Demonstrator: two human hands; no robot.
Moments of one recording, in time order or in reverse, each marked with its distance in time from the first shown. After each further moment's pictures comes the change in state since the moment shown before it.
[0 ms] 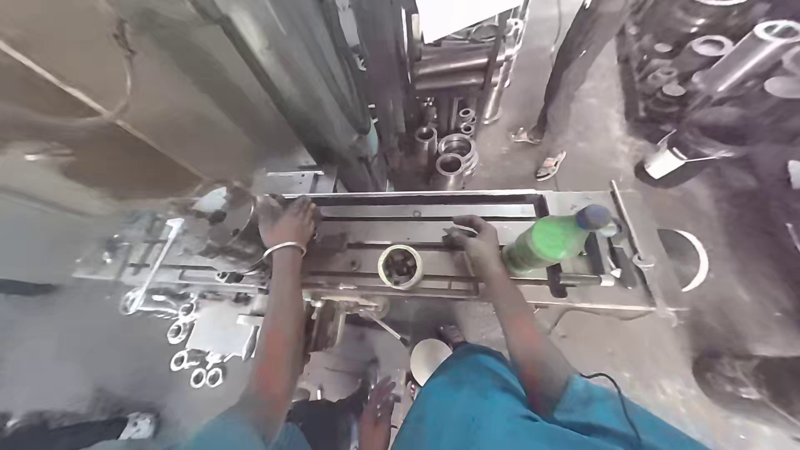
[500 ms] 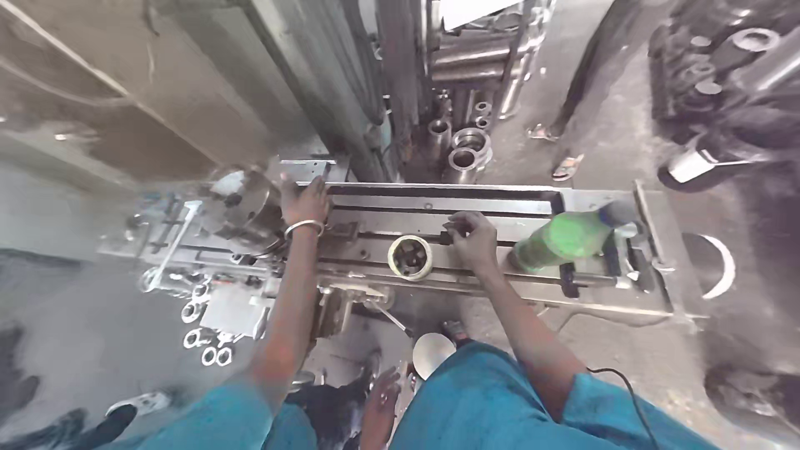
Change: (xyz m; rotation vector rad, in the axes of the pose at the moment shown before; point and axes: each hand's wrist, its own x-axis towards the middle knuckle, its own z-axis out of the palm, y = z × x) left_hand 0.000 -0.005 0.002 0.072 -0.030 0.023; right_hand -0.010 0.003 0.017 -0.429 -0.001 -0.364
